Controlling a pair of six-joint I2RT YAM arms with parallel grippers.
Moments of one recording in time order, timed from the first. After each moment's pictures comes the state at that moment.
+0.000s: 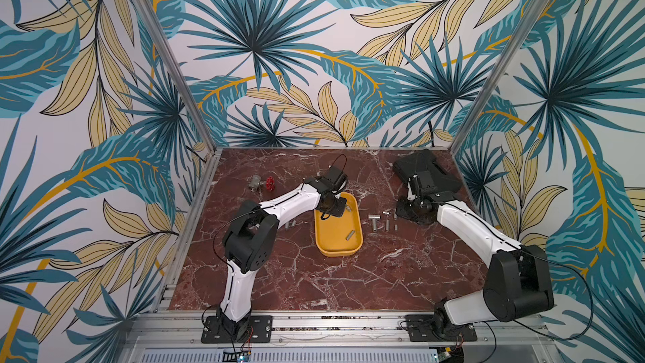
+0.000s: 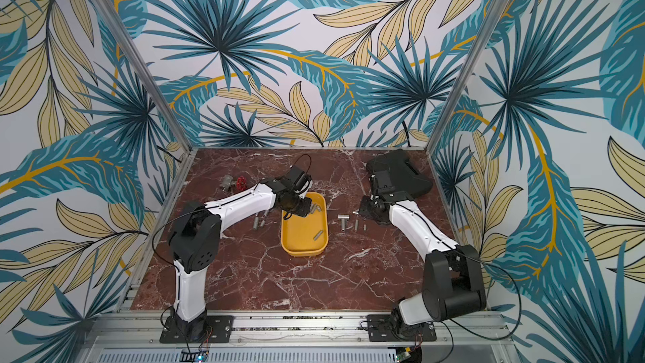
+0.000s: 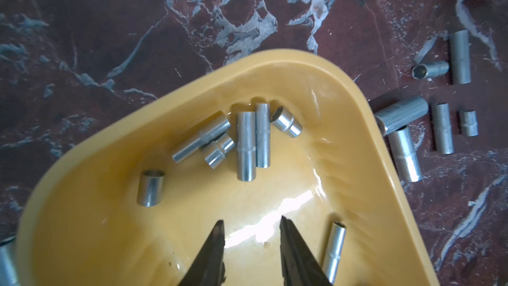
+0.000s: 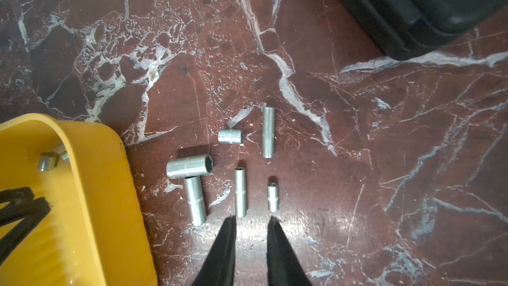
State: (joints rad) left arm -0.65 2.03 1.57 -0.65 0.07 -0.31; right arm 0.18 1.47 1.04 -0.64 0.02 0.47
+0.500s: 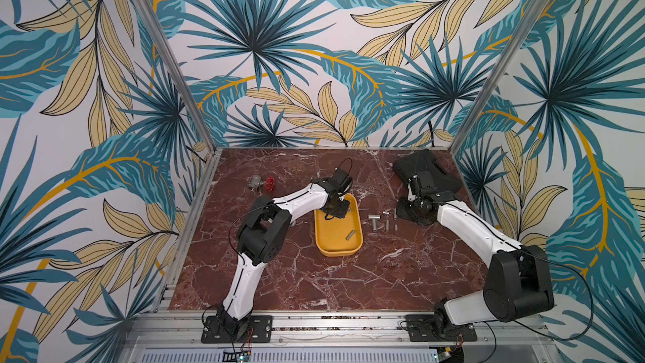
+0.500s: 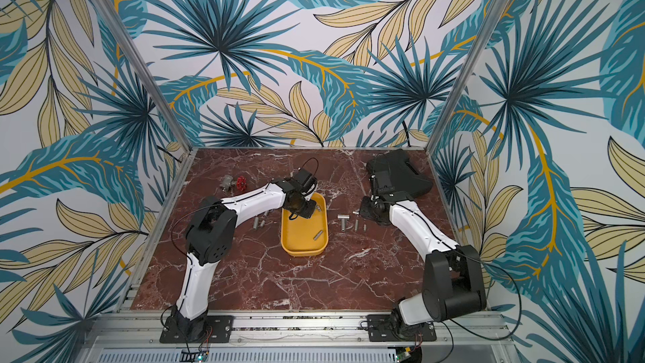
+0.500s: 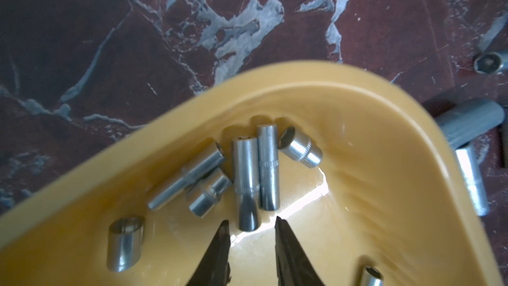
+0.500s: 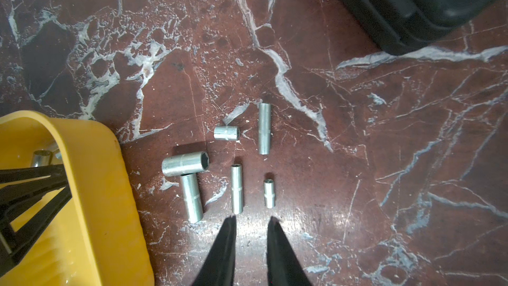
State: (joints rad) left arm -0.66 2.17 1.67 -0.67 0.03 -0.25; right arm 0.18 1.47 1.04 -0.65 0.03 0.47
